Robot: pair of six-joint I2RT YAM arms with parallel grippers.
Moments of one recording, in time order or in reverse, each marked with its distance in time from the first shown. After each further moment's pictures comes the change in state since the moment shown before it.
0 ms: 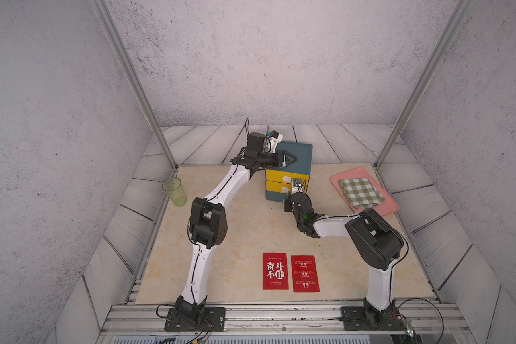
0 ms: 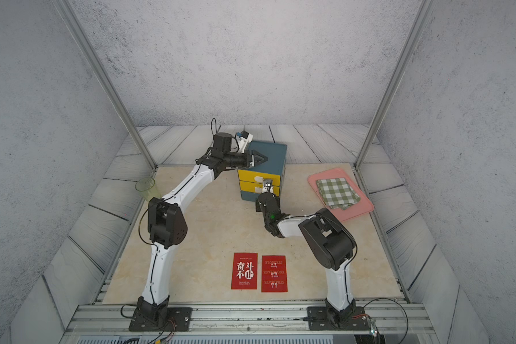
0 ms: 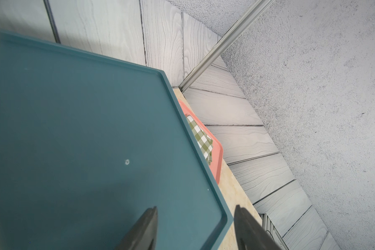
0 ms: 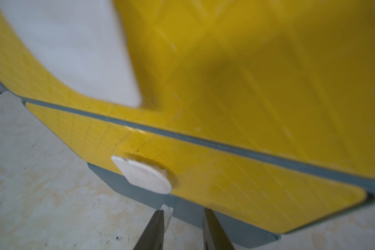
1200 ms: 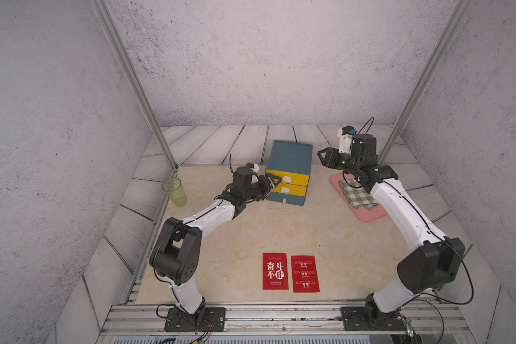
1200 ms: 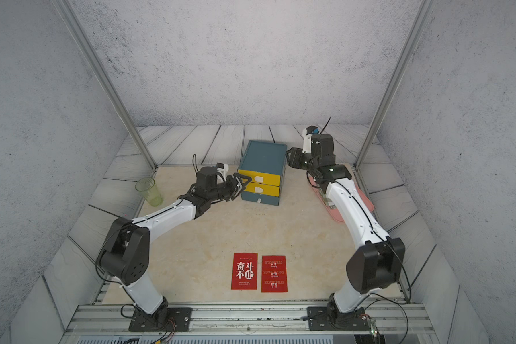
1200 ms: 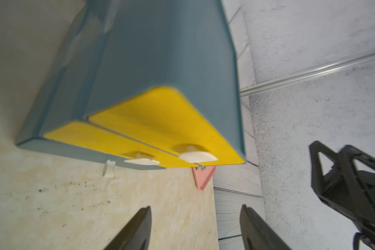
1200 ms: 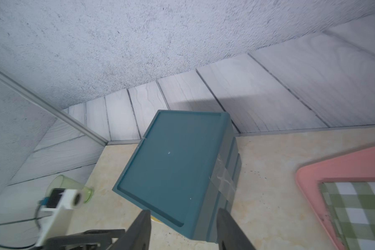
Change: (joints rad) left arm -0.054 -0.511 -1.037 0.568 -0.331 -0.600; right arm -0.431 -0.286 0.655 -1.017 -0.752 0.161
